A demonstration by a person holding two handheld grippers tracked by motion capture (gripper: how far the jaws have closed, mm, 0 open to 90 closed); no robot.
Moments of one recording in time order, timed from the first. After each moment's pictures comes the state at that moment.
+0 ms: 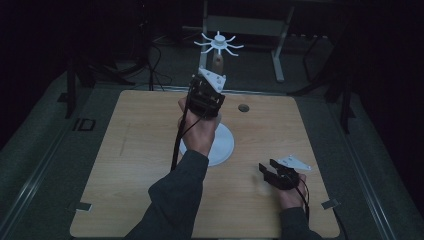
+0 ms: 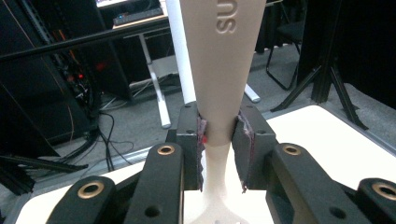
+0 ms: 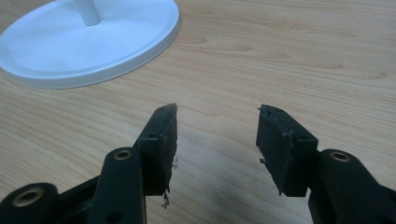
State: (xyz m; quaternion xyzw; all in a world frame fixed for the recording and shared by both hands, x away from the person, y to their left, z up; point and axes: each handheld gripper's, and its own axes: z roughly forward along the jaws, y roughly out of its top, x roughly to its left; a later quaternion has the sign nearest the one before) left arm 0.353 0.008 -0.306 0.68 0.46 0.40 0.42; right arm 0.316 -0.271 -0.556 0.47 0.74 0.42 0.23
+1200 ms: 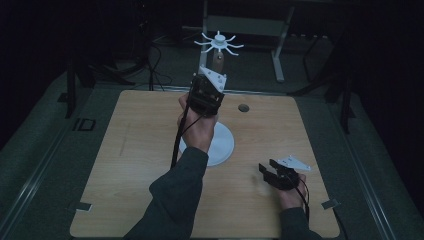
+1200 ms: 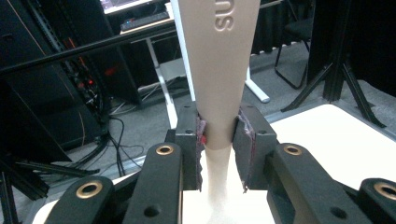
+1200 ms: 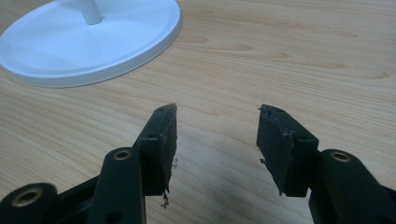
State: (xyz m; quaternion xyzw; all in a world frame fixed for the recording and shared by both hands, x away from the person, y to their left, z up) left arm 0.362 0.007 -0.310 0.68 0.45 0.42 0.40; right arm 0.316 -0.270 -0.557 0.47 0.74 0.42 0.23
